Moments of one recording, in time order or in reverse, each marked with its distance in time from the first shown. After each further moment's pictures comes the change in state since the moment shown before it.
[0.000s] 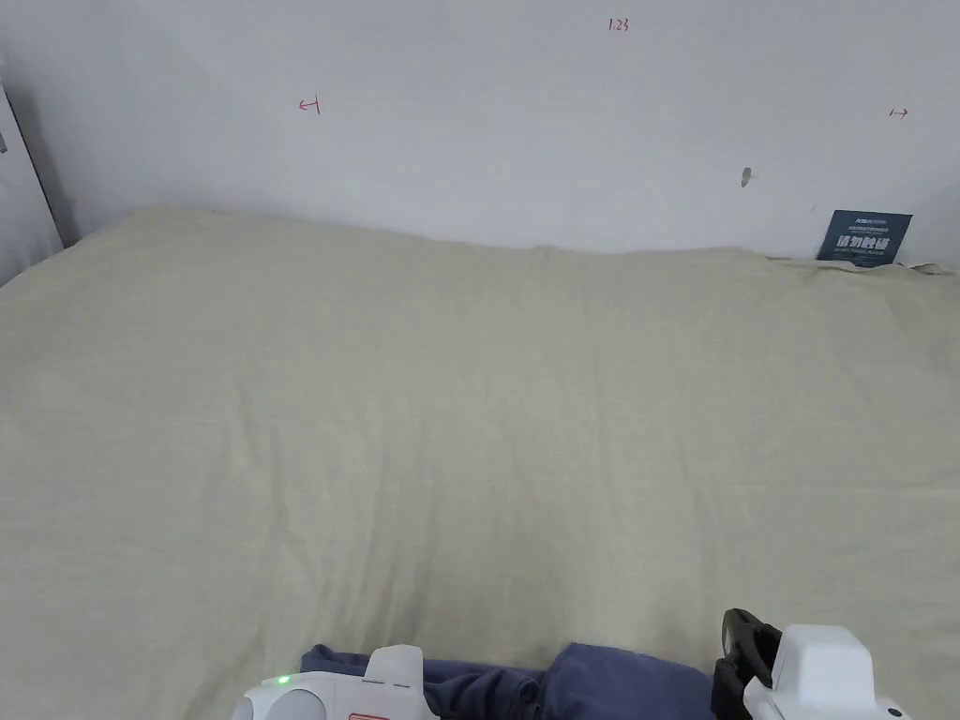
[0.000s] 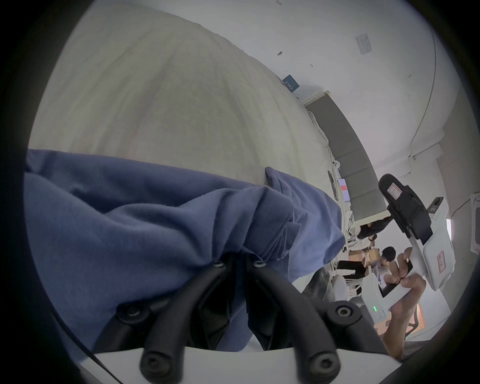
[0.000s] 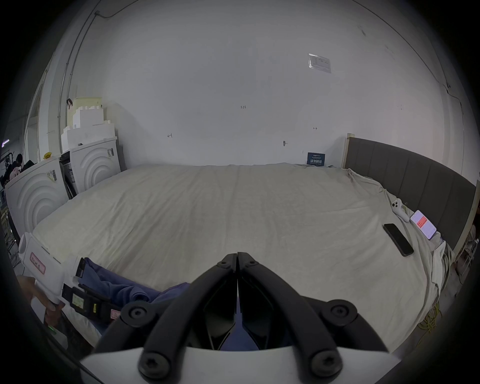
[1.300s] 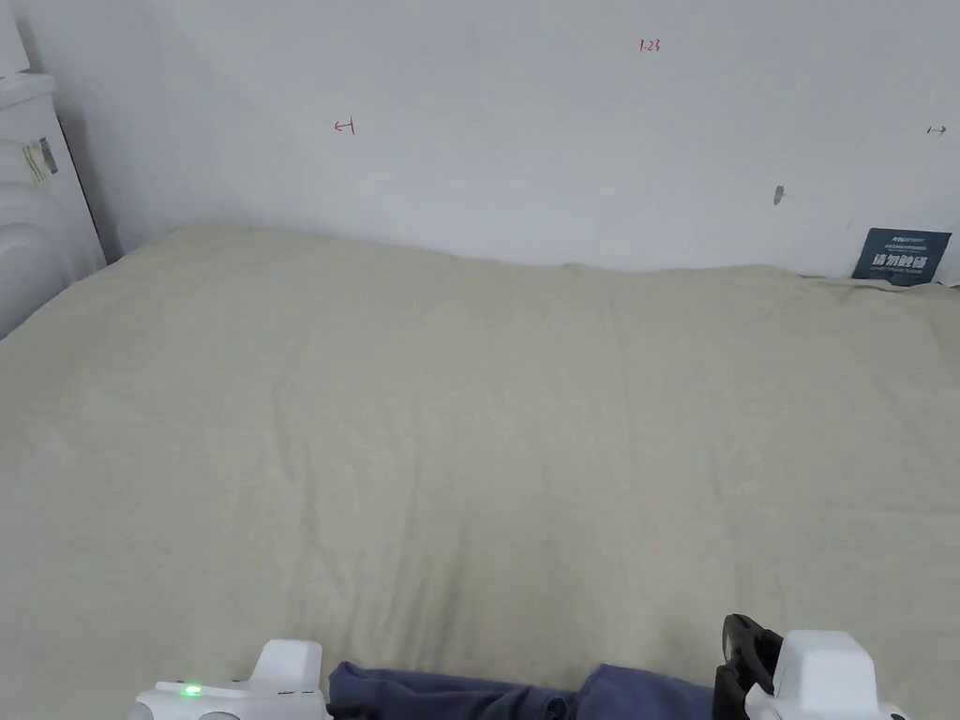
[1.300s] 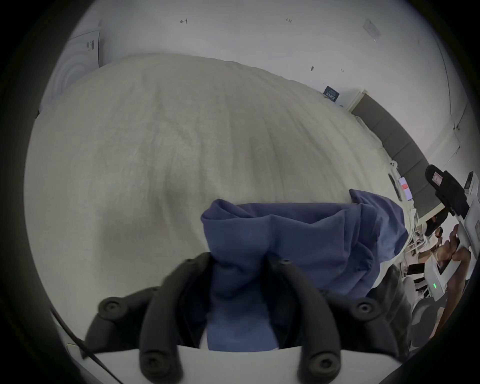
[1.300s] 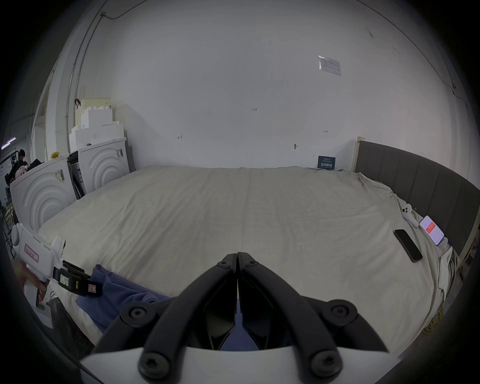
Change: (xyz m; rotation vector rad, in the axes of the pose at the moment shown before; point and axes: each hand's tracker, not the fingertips) left arm -0.038 0.001 0.078 0.131 0.443 -0.138; right arm -0.019 0.010 -0.006 0.014 0.051 0.014
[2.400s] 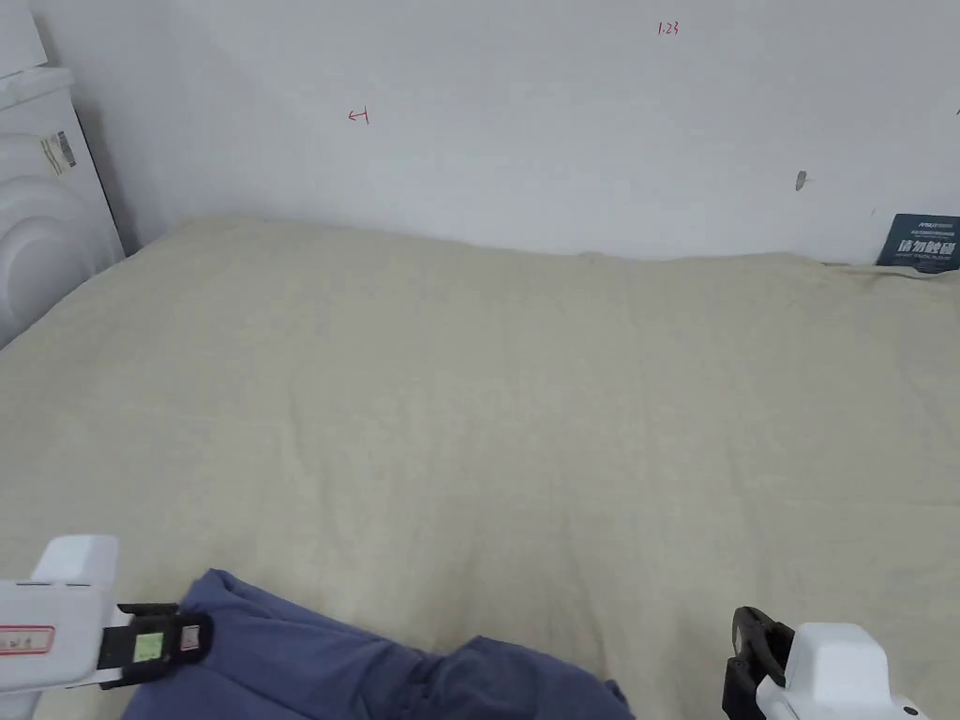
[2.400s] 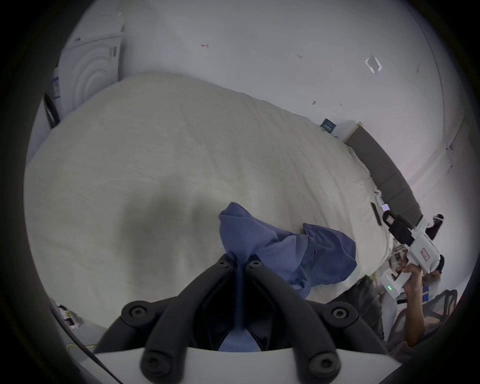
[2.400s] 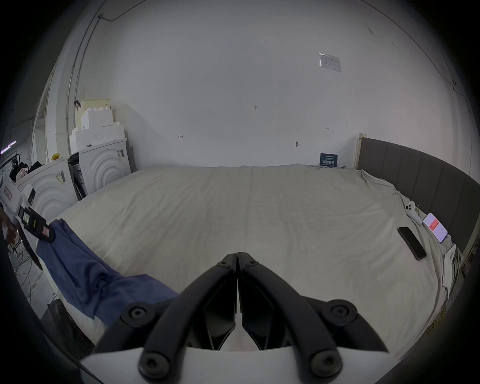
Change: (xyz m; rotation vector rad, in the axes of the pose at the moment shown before) left arm -0.090 0.052 0.158 0.100 0.003 0.083; right arm 0.000 -0.002 -0.008 -0.006 0.017 -0.011
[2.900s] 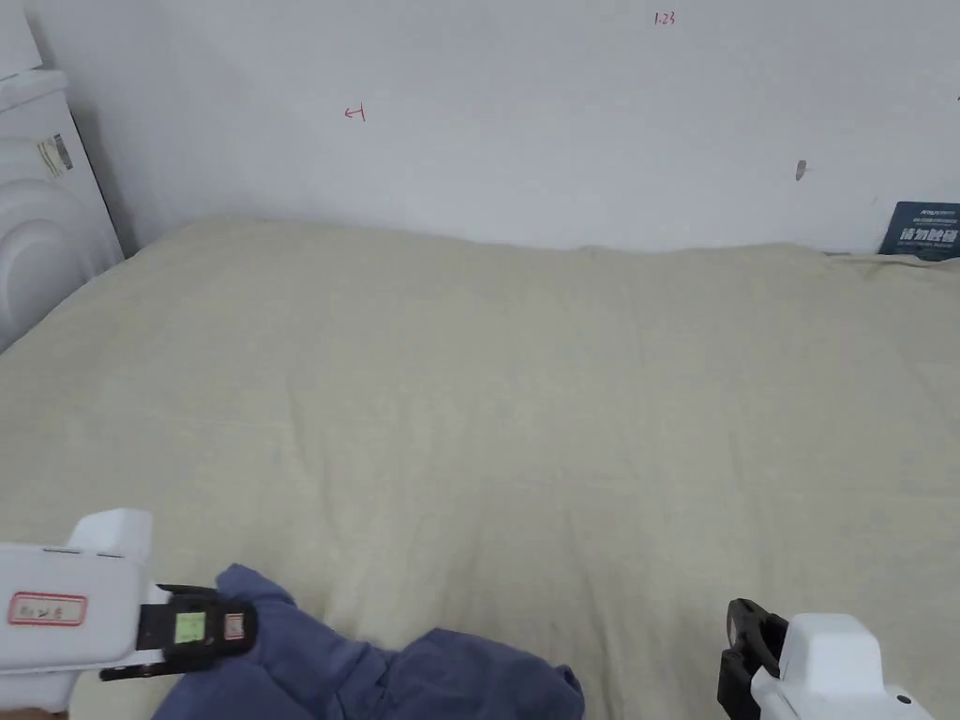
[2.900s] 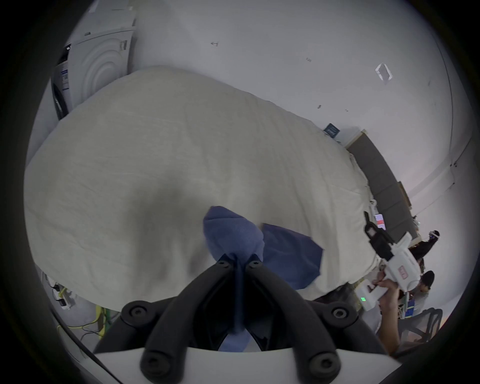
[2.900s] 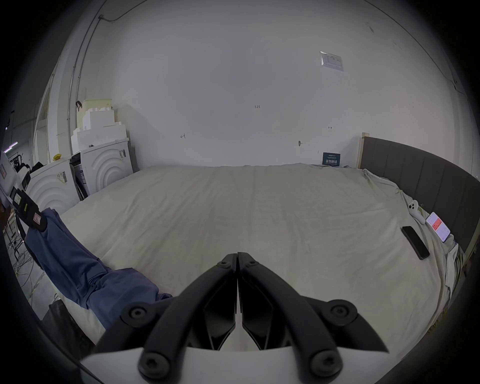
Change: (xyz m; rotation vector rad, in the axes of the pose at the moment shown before) left arm 0.072 0.012 0.017 -0.054 -0.098 0.069; right arm -0.002 0.000 -0.004 -0.003 0.012 -0.006
